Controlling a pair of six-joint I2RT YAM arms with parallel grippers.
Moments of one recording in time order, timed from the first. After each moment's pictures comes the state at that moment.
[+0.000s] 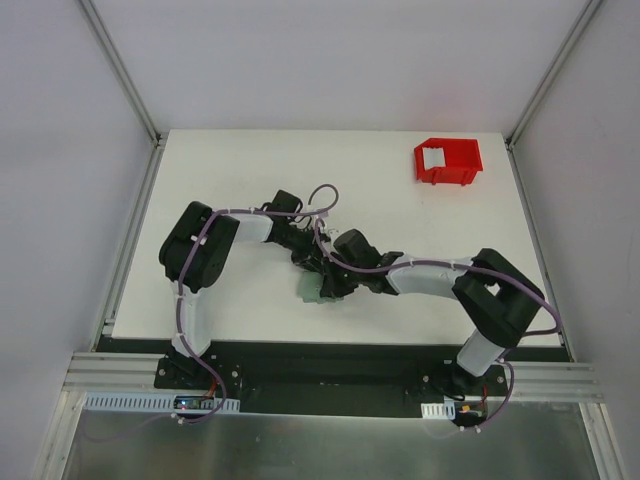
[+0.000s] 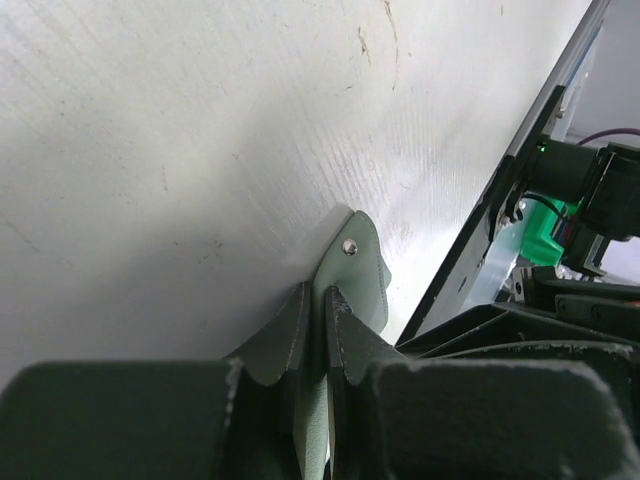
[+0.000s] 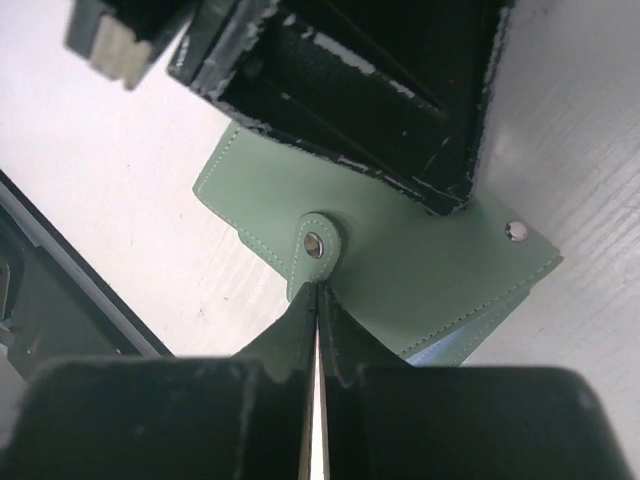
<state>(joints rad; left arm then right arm) -0.48 2.03 1.12 -0.22 0.89 -0.37 0.89 1.68 0.85 -0.06 -0.24 0.51</state>
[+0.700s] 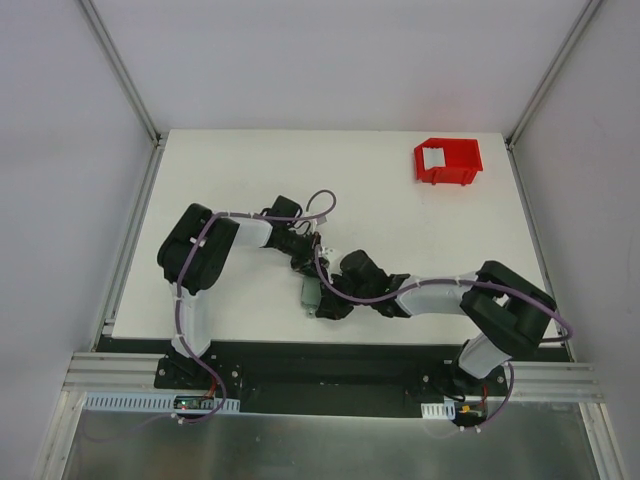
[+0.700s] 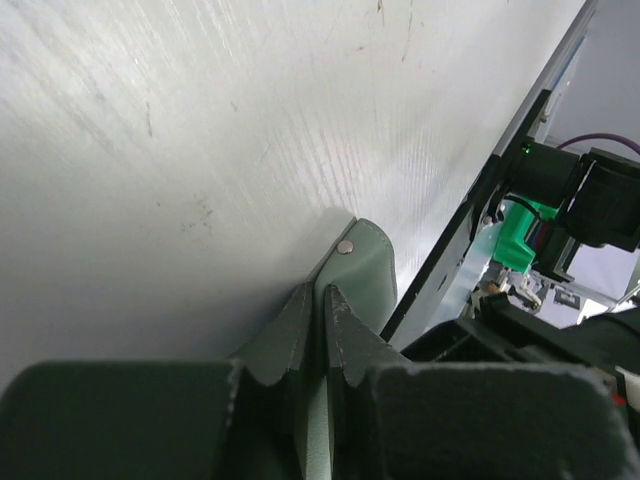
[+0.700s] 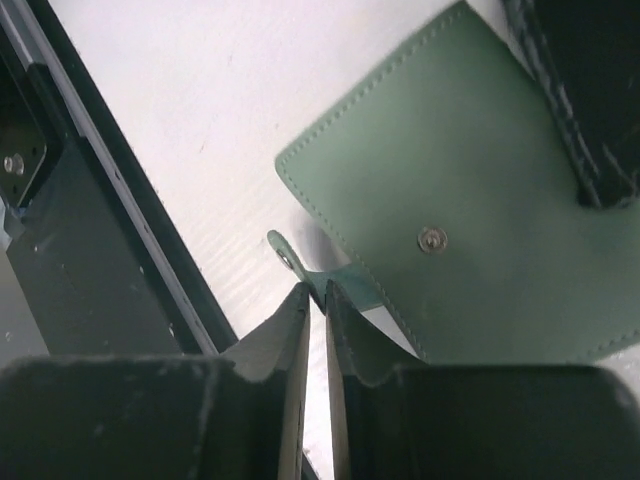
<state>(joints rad) -0.48 2.01 1.06 -0.20 0.88 -0.46 0.98 1.60 0.65 0.23 -0.34 0.41</state>
